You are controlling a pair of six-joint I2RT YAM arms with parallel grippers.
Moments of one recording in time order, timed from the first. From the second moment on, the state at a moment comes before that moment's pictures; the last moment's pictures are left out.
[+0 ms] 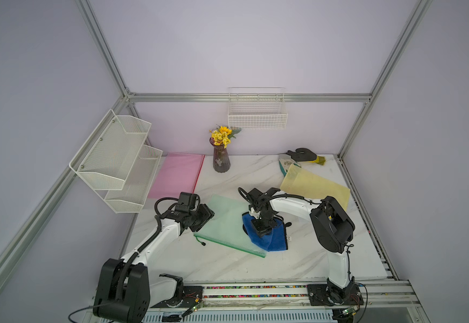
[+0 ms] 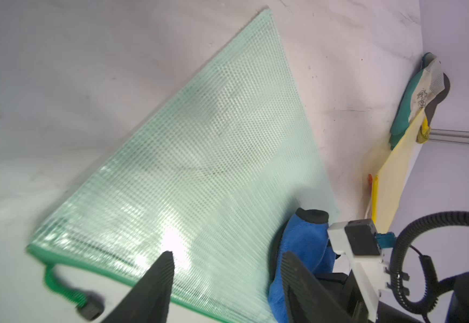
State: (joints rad) left arm -0.20 1.19 0.72 -0.54 0.21 -0.93; right arm 0.71 2.02 1.41 -1.00 -0.22 0.29
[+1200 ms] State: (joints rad) left arm -0.17 1.33 0.45 -0.08 0.23 -1.01; right arm 0.68 2.02 1.40 -0.99 -0.30 0.25
